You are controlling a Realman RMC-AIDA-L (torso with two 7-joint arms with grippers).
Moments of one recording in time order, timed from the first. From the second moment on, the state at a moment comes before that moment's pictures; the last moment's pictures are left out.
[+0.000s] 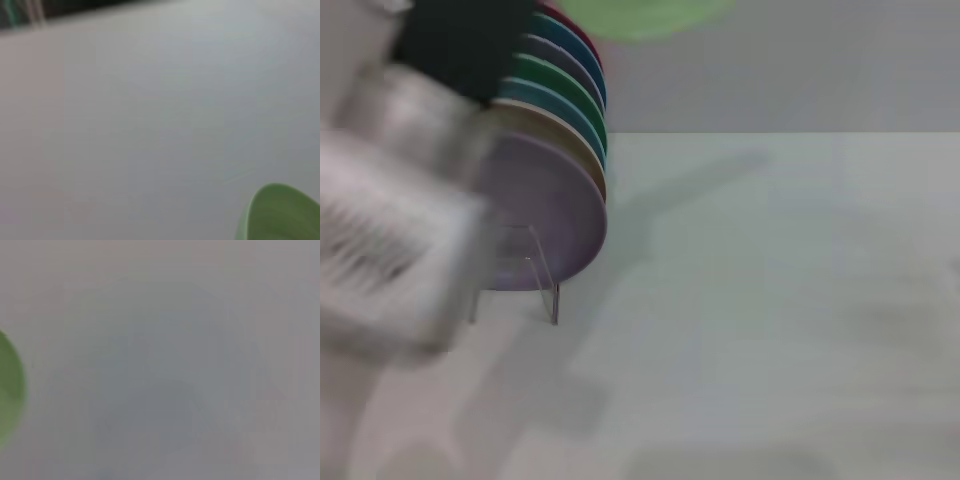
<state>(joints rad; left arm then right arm) -0.10 -2.02 -0.93 -1.56 2.75 0.79 0.82 0.15 2.09 2.69 0.57 -1.32 1.58 -1.97</state>
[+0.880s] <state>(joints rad) -0.50 -1.85 -1.06 -0.16 2.89 1.82 0.03 0.22 2.08 2.66 0.55 -1.33 1.58 -1.96</state>
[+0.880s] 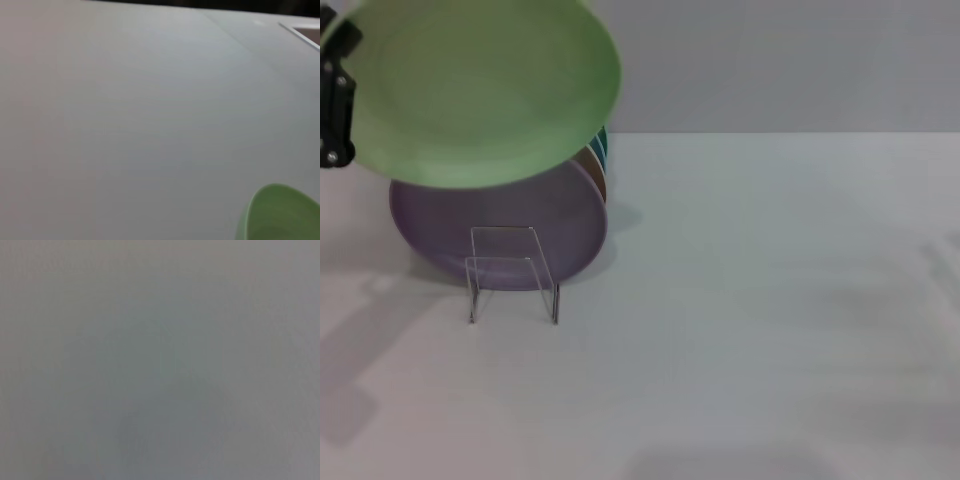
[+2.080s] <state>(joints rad) -0.55 -1.83 -0.90 0.00 2.89 1.77 0.11 0.23 2.08 2.61 0.52 -1.33 1.61 -1.97</state>
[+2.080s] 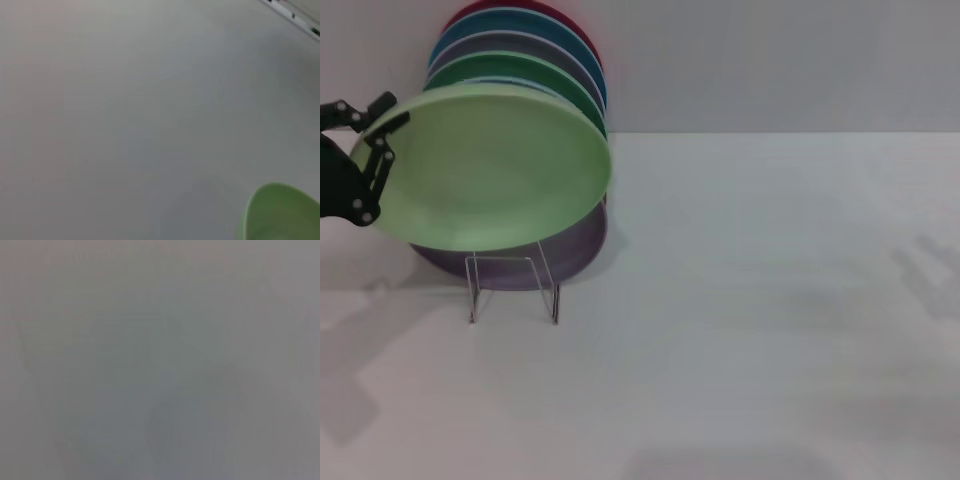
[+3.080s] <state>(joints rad) -0.53 -1.94 -0.93 0.00 2.88 1.61 0.36 0.25 2.08 2.59 0.52 -1.33 1.64 -1.96</state>
